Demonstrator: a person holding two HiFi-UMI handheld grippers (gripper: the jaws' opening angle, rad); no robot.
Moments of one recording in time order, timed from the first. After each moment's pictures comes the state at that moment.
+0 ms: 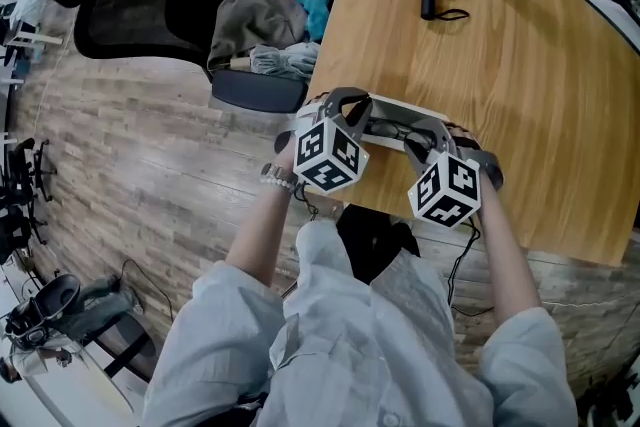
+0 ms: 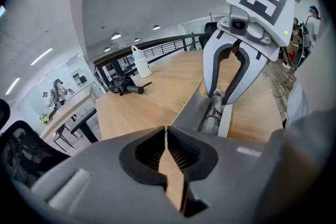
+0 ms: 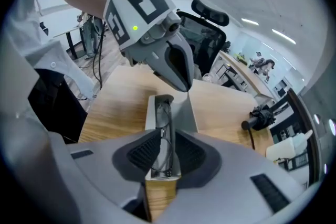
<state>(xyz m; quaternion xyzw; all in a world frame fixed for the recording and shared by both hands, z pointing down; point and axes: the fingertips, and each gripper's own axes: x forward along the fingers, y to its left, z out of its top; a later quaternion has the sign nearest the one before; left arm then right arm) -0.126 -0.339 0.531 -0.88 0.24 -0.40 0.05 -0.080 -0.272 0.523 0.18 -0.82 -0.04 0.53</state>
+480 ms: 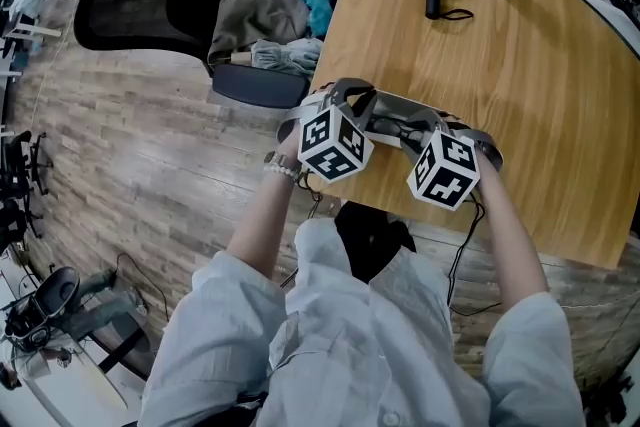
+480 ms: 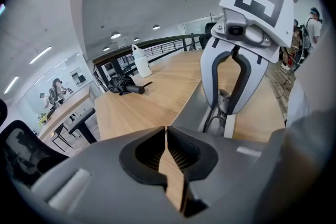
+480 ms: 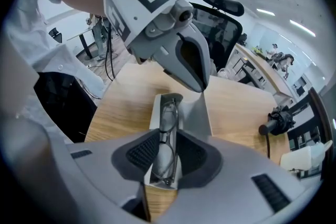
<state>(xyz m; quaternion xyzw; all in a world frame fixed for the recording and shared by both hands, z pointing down) -0.124 -0.352 0.534 -0.88 0.24 -0.40 0.04 -0.092 -0.275 0.538 0.10 -0.82 -0.01 0.56</state>
